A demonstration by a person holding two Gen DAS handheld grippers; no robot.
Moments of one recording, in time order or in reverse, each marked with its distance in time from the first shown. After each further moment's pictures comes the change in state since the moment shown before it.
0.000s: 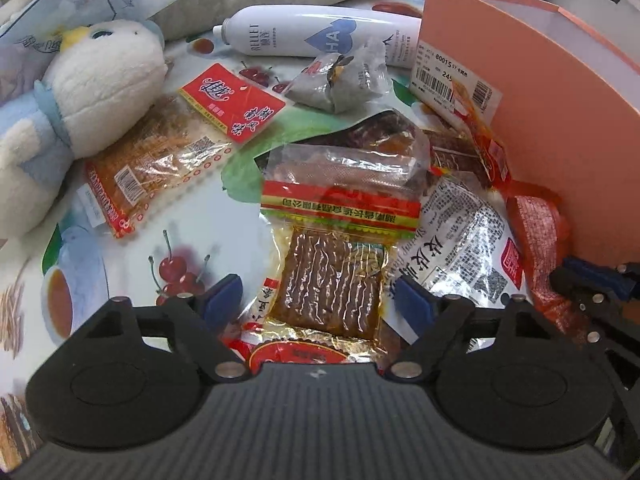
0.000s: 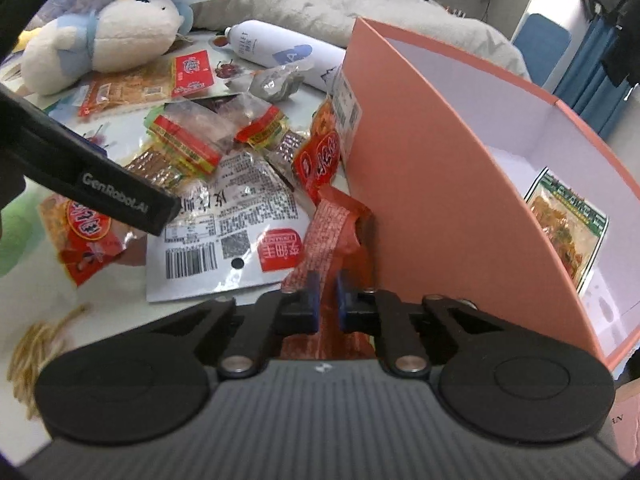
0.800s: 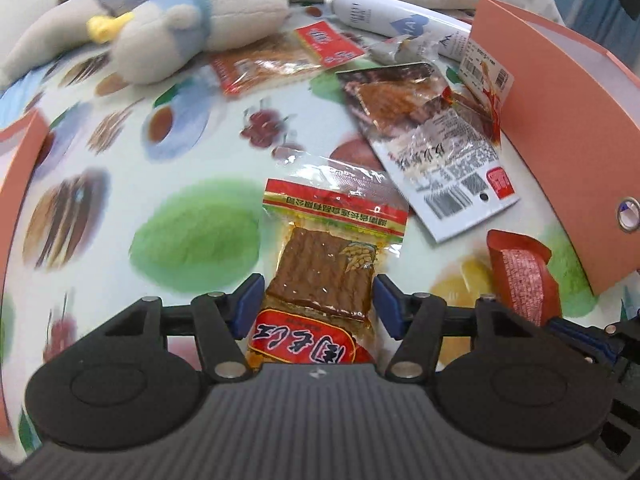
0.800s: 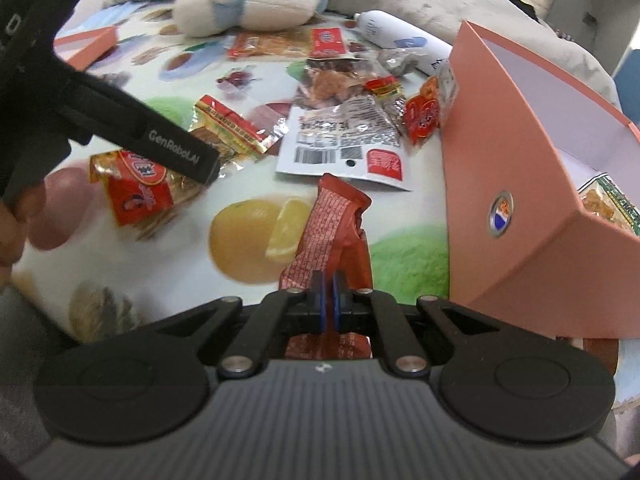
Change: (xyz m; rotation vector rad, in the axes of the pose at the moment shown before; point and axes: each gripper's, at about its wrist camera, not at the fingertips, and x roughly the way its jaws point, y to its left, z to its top) left arm -0.082 -0.028 -0.103 -0.311 -0.013 0.169; right arm -0.066 -0.006 -0.056 -0.205 0.004 0.320
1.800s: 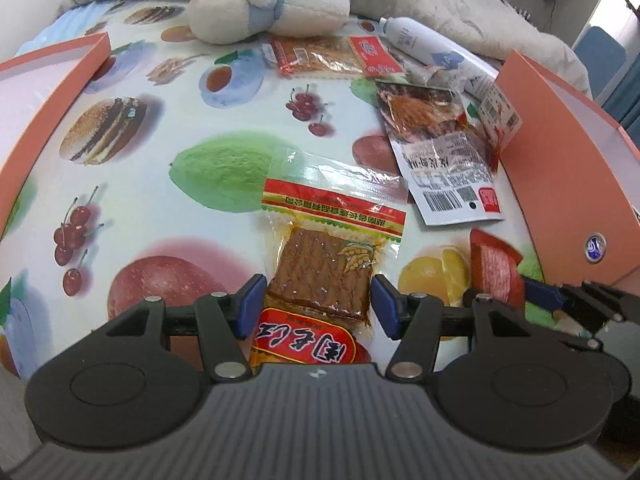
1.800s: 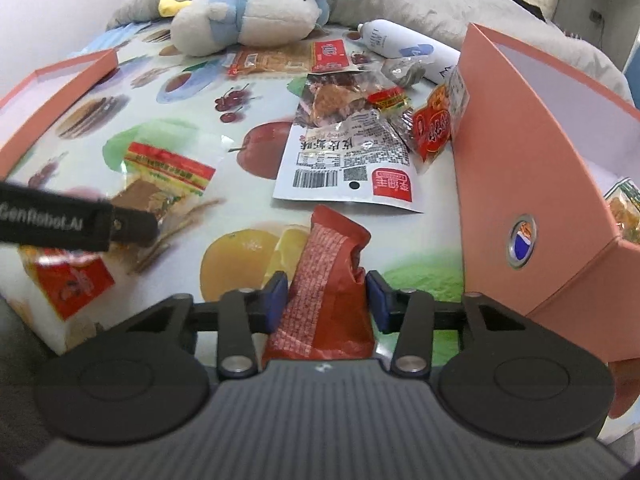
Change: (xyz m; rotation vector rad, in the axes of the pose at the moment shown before) left arm -0.037 0.009 -0.034 -0.245 -0.025 -0.016; right arm 0.024 -0.012 0.016 0.023 -0.036 0.023
